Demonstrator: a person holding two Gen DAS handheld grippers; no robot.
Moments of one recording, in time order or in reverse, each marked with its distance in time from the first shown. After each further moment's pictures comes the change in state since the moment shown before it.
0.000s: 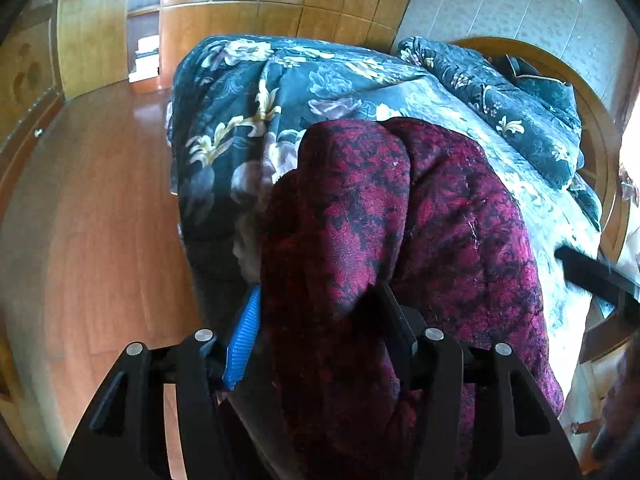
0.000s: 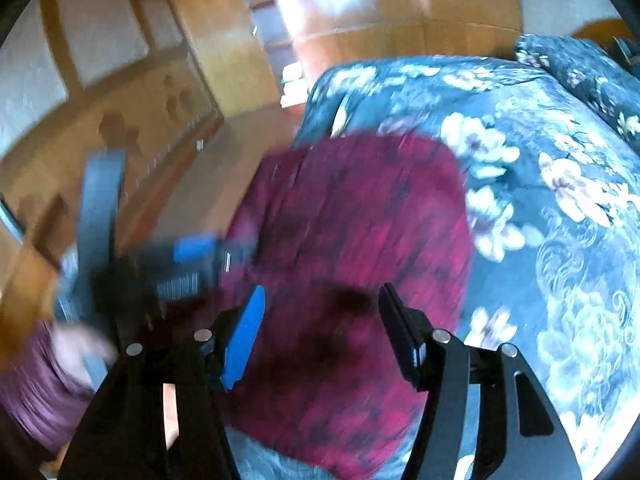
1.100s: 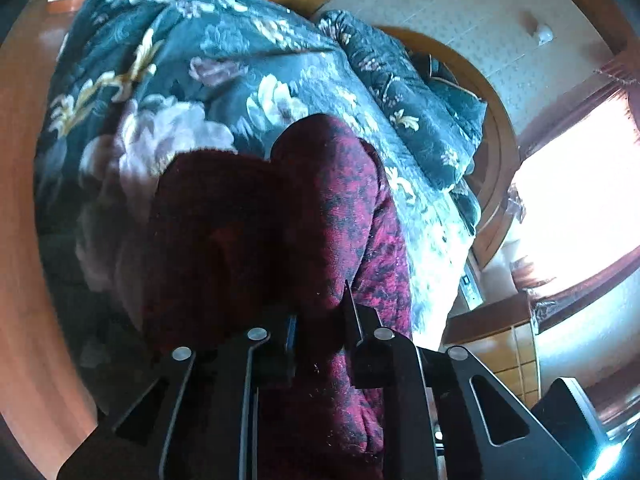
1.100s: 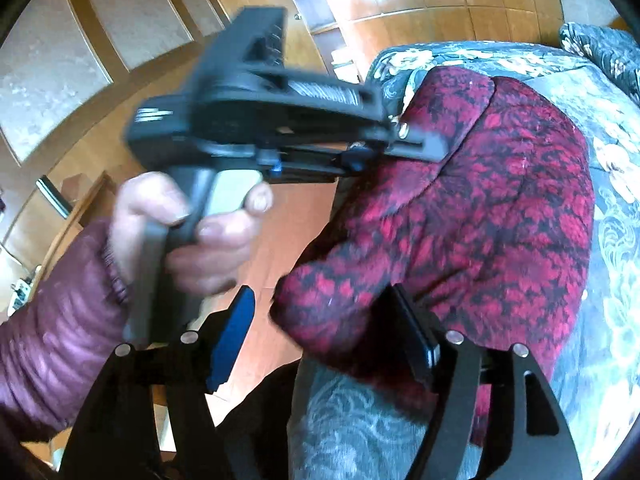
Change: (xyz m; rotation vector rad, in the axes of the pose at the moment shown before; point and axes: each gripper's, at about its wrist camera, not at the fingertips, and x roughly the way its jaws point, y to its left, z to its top) left arm 0.013 -0.031 0.052 -0.123 0.169 -0.513; right arm -0.004 0.073 -0.047 -0.041 0.077 0.190
